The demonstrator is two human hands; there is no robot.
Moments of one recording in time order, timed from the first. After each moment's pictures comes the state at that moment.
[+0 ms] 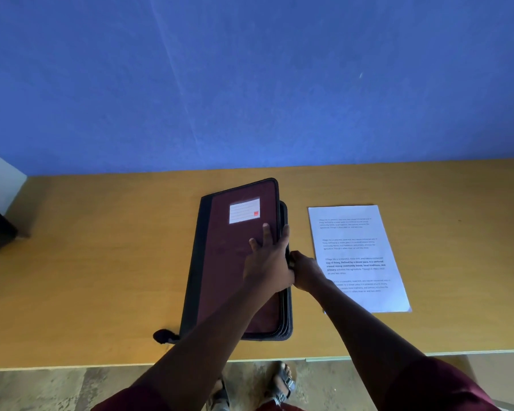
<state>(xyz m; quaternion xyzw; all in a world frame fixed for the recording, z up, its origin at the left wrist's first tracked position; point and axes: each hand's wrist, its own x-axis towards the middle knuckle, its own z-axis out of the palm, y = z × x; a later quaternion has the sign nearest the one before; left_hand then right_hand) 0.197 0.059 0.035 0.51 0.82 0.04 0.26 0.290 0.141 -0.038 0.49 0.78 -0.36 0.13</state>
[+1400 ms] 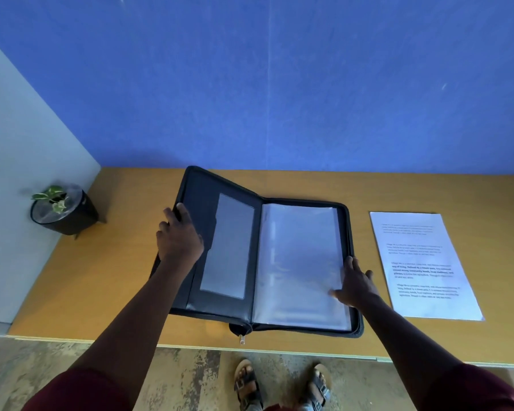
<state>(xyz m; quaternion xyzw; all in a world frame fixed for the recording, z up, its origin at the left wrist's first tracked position) -0.084 -0.126 0.050 0.32 0.95 -0.02 0.06 0.255 0.067 -0.048 0.51 0.81 -0.21 0.20</state>
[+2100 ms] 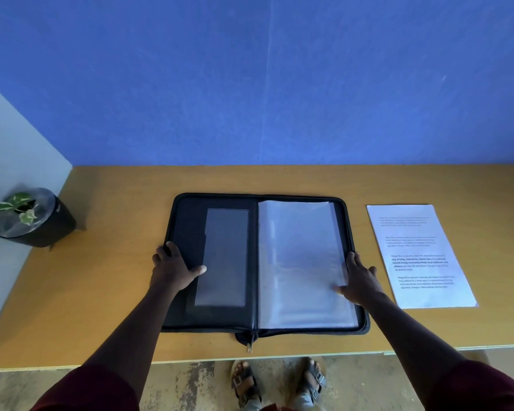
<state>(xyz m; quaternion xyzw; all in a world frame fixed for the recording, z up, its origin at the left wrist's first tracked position) -0.130 -0.159 -0.052 0.28 0.92 0.05 0.27 0.247 0.067 -0.050 0.53 0.81 -0.19 0.19</state>
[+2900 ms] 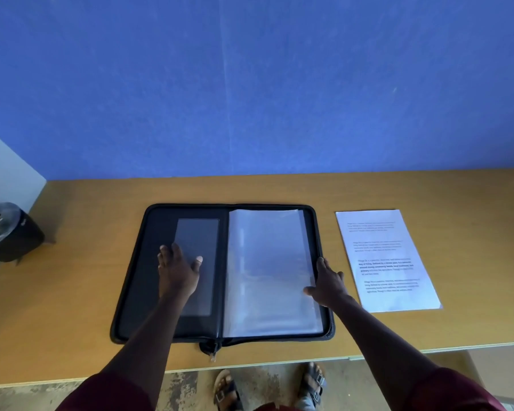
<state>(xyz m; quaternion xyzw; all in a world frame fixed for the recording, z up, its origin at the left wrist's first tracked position) -0.045 -0.103 -0.047 0.27 0.92 0.20 0.20 0.258 0.074 -0.043 0.54 0.79 -0.28 0.13</state>
